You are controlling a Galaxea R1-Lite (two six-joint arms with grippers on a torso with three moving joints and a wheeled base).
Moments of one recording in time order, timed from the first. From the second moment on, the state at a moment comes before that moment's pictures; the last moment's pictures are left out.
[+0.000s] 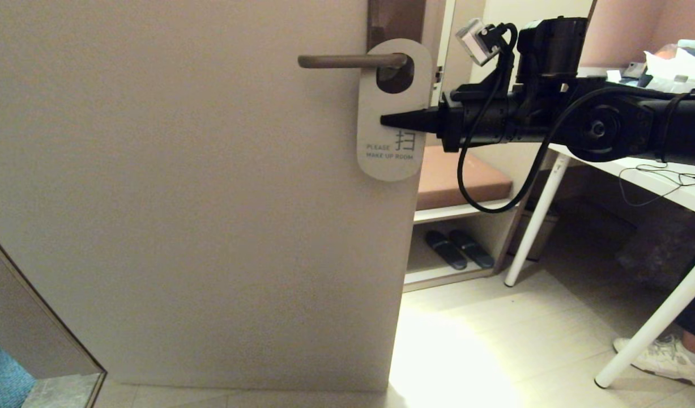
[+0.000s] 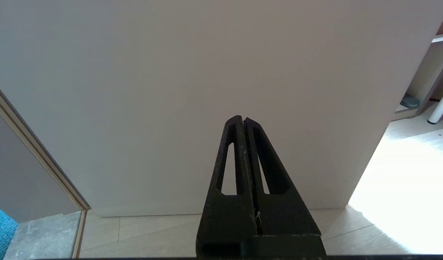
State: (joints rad) left arm 0.00 0.00 0.00 0.00 -0.02 0.03; right arm 0.36 2.04 -1.83 -0.10 0.97 -0.10
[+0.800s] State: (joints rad) left arm 0.00 0.00 0.00 0.00 -0.02 0.03; right arm 0.42 1.99 -1.82 -0.09 0.74 -0.02
